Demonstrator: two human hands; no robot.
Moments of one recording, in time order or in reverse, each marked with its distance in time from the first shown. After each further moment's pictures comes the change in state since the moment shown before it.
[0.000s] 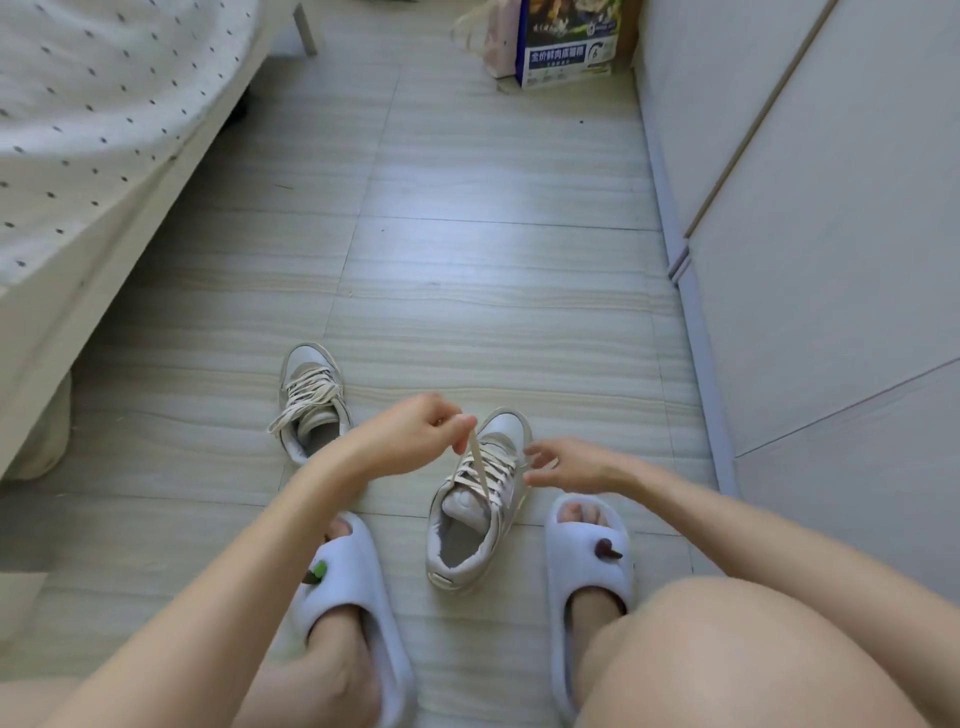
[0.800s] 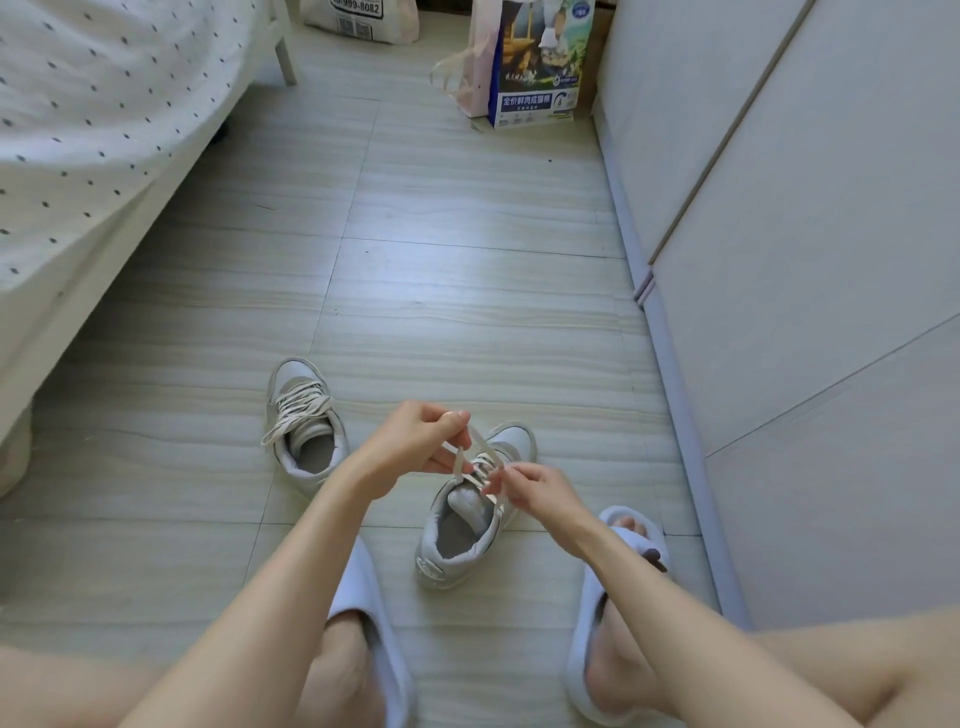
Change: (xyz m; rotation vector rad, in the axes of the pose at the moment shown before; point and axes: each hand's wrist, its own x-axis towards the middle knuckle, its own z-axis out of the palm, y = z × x) left_hand -0.003 -0.024 0.012 -0.713 0.049 -0.054; right_hand -0.017 -0.037 0.067 0.898 0.391 -0.046
